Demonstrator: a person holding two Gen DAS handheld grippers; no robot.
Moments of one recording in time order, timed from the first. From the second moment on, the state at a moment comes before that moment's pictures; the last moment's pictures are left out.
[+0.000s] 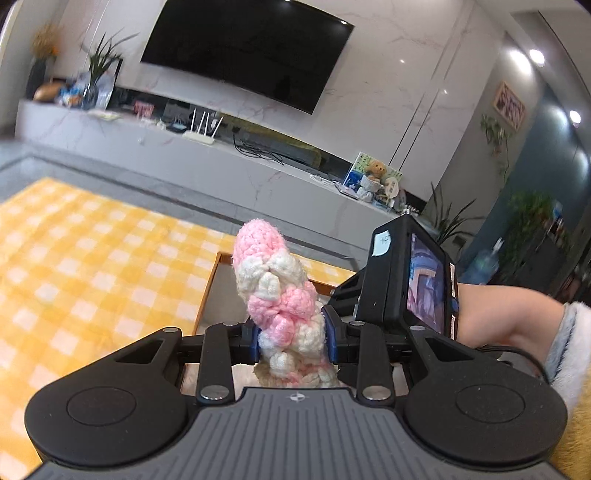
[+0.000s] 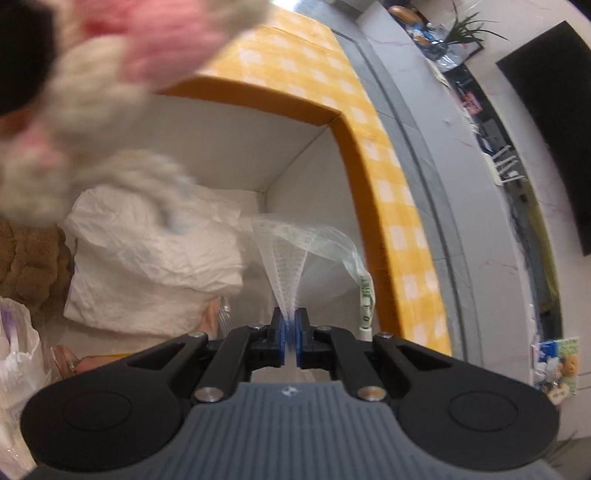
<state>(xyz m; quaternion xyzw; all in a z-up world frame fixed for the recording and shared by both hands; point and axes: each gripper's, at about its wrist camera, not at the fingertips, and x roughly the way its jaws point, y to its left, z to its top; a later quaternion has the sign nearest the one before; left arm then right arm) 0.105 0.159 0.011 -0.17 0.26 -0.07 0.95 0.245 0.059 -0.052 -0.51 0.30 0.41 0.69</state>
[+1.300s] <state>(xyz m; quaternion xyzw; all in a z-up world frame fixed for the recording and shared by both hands) 0.116 0.119 -0.018 -0.05 0.35 0.02 0.94 0.134 -0.012 0.036 -0.31 0.18 0.23 0.90</state>
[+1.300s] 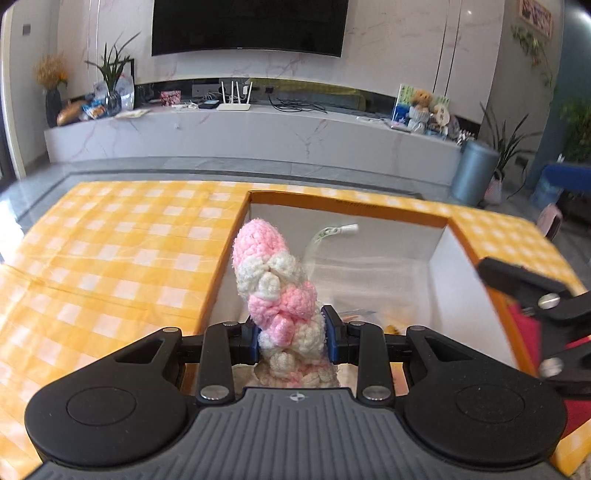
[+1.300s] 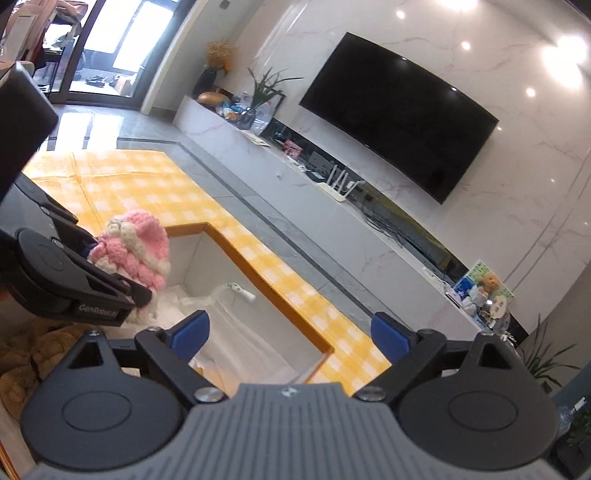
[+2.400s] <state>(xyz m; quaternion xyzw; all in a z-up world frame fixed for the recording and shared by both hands) 0.103 0.138 0.003 -0.14 0.31 0.04 0.94 0.126 -0.065 0.059 -0.23 0.19 0.18 0.94</state>
